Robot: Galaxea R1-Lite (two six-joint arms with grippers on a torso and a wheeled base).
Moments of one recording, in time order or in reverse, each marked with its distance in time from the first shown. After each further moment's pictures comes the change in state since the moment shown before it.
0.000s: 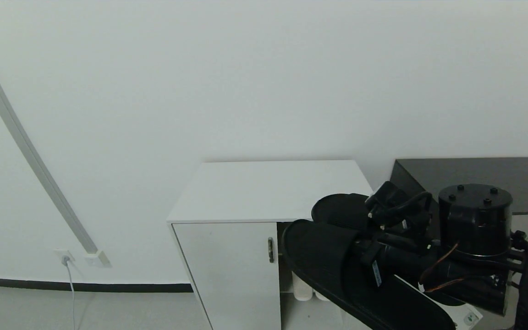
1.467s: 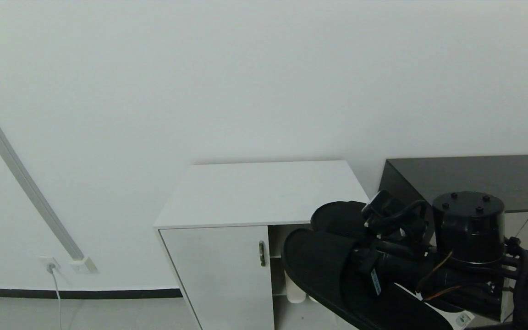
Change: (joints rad) left arm -0.001 0.000 0.000 0.000 0.001 -0.001; right arm 0.014 0.009 0.022 0.000 0.004 -0.003
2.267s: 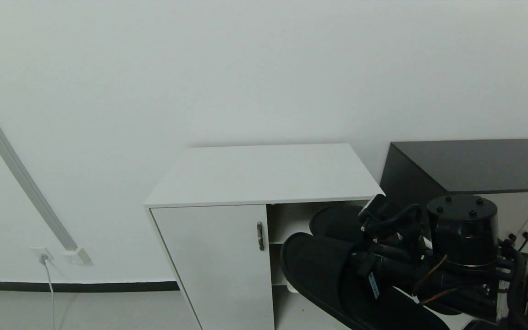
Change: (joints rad) left arm 0.000 0.000 0.000 0.000 0.000 0.000; right arm 0.003 0.014 0.003 0.000 -0.001 0.000
